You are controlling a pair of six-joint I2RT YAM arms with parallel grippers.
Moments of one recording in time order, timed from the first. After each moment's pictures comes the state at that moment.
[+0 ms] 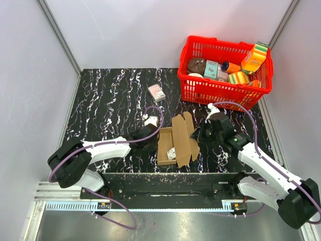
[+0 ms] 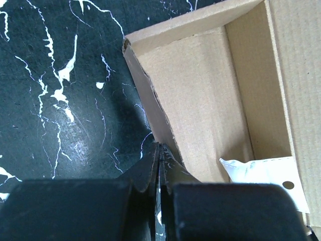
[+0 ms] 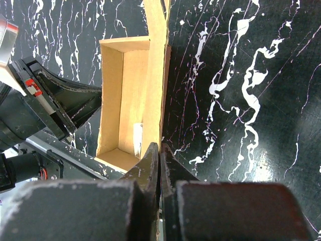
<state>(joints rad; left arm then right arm) -0.89 1.44 0.67 -0.11 -0.24 -0.64 0.56 0.97 0.69 -0.38 -0.14 0.63</state>
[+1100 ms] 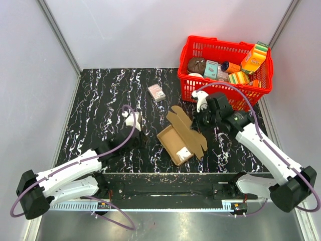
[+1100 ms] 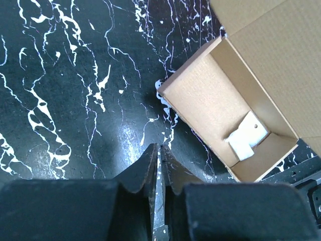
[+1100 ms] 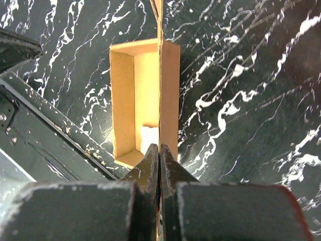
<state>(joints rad) -0.90 0.95 0.63 -0.31 -0.32 -0.65 0.56 1.14 1.08 -0.70 -0.21 0.17</state>
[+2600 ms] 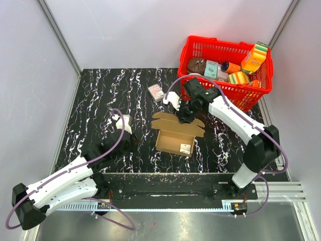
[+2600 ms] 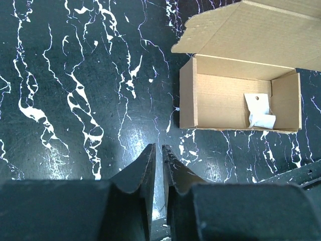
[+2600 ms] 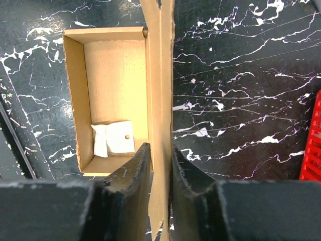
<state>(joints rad) -0.86 0.76 0.59 -0.47 -0.35 -0.63 0.58 1.65 1.49 -0.91 -0.38 -0.66</state>
